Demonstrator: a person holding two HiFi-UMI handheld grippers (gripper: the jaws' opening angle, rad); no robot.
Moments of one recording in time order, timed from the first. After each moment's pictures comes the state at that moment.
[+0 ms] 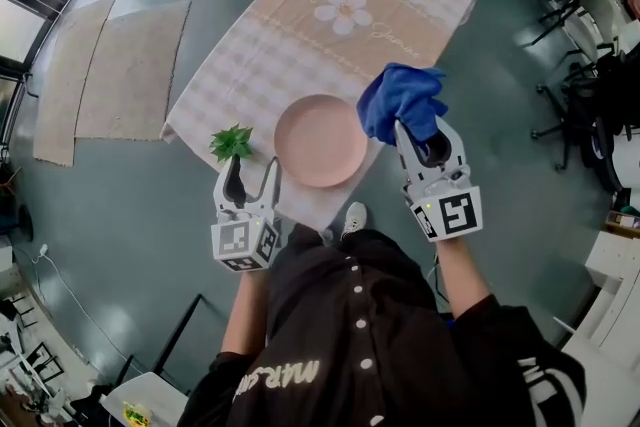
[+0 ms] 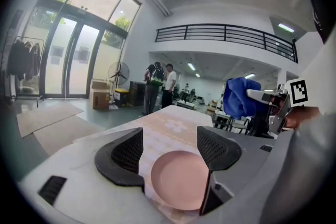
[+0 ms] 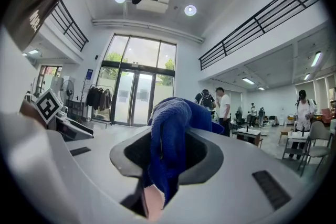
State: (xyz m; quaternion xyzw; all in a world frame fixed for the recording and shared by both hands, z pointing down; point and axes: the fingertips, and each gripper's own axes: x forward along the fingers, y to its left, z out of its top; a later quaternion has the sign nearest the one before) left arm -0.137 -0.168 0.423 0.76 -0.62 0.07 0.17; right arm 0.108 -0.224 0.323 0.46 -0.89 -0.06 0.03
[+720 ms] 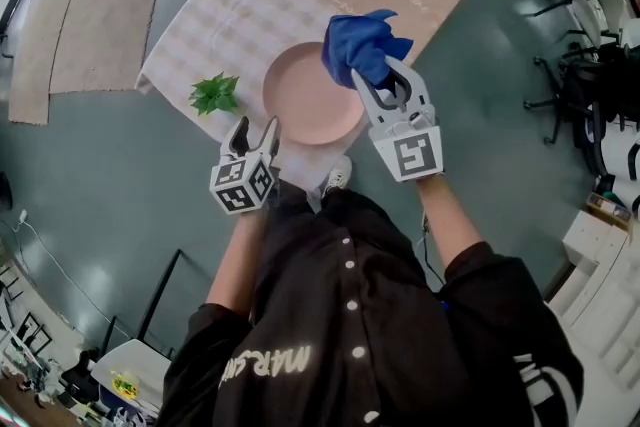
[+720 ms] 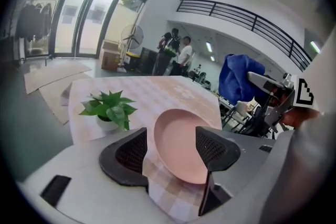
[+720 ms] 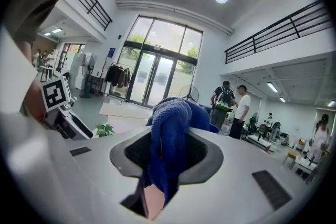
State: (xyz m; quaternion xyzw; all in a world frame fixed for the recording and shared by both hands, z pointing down) left arm -0.139 -0.162 0.577 0.71 -0.60 0.10 0.36; right arm 0.026 -0.254 0.418 0.36 -0.91 -0.15 0.16
